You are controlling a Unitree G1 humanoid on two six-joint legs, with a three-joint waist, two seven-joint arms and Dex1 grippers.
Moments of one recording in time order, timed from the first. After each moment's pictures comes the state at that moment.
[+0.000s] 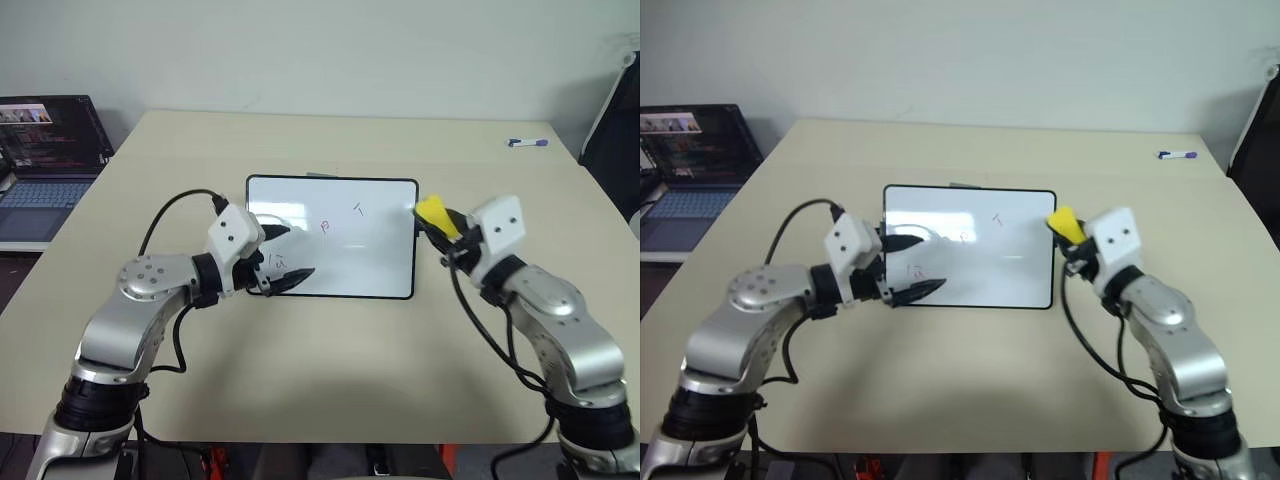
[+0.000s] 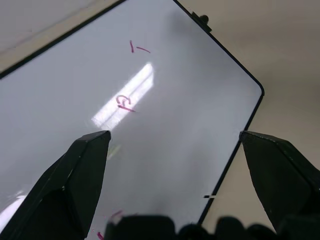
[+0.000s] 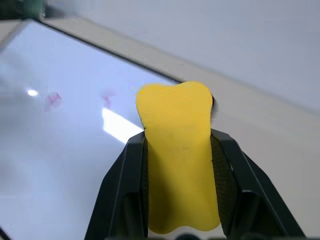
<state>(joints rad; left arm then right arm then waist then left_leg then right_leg) -0.39 0.70 0.01 -0.33 -0.36 0.57 -0.84 -0.36 -0.43 0.05 -0.51 0.24 0.64 0.30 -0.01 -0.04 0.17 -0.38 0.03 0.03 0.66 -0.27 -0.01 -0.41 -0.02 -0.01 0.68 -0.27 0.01</state>
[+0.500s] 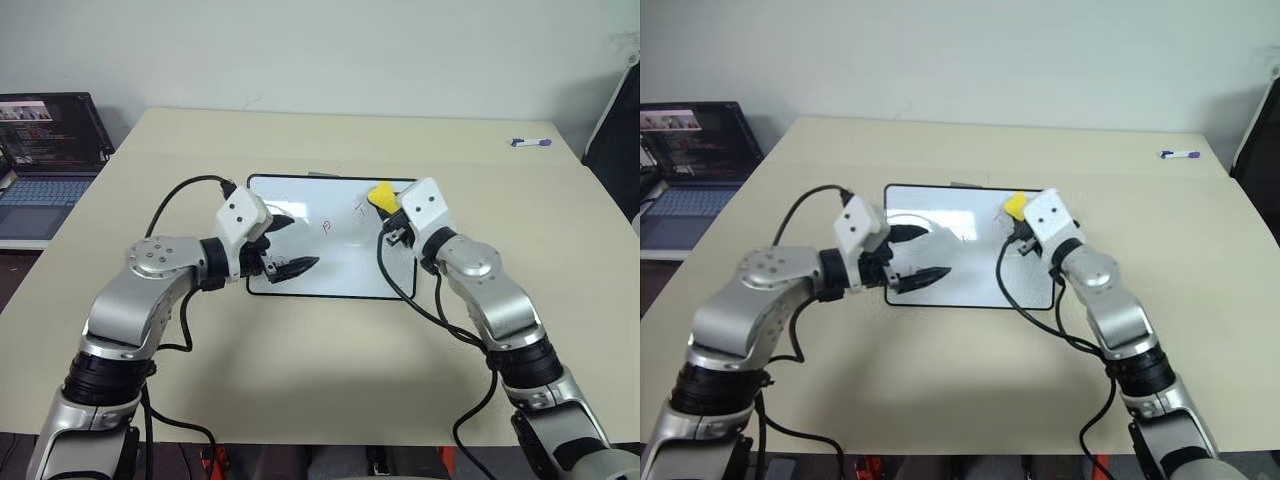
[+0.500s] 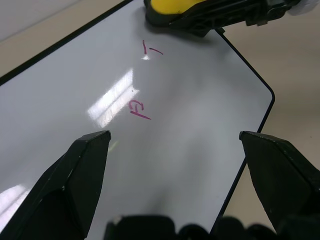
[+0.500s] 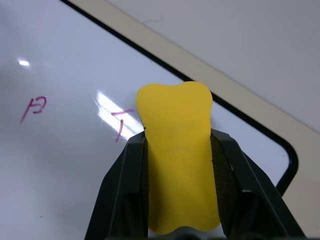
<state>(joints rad) -0.45 0.71 -0.04 -0.28 -0.37 0.64 -0.85 -0.57 -0.33 0.26 -0.13 -0.03 0.51 0.27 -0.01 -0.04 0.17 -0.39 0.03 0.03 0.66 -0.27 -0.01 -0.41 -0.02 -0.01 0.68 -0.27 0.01</state>
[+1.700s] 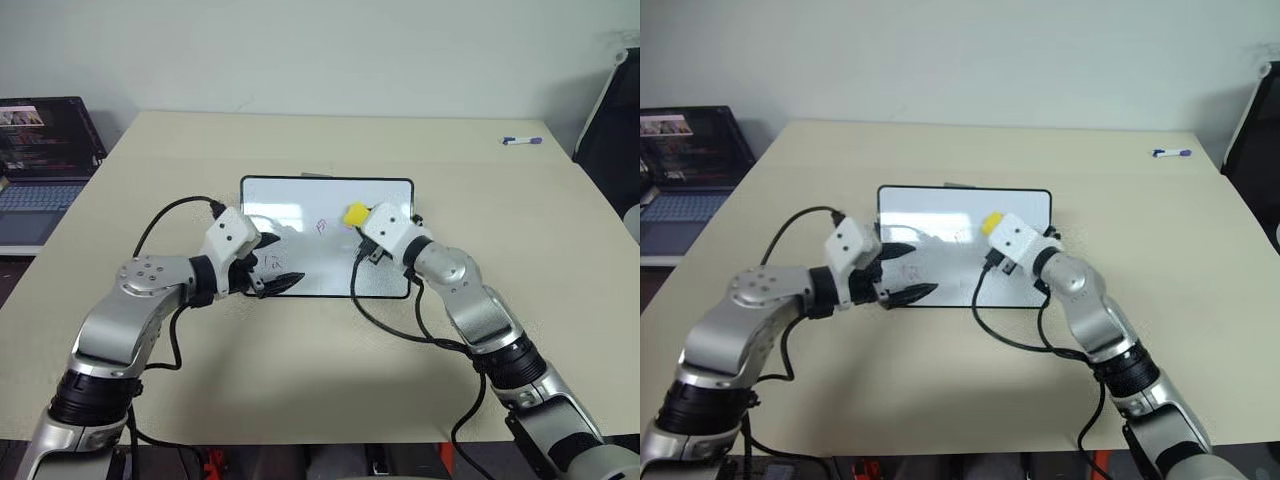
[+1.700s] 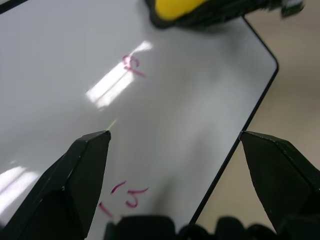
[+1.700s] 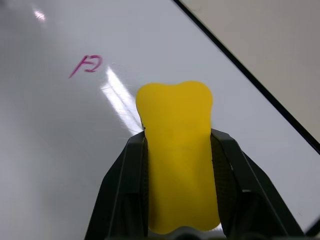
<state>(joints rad) -0.32 0.76 0.03 -0.28 -0.35 0.61 -0.83 -0.56 -0.31 0.26 -0.20 -0.15 0.55 0.45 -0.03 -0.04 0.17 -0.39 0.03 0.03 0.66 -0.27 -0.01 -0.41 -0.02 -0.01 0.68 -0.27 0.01</state>
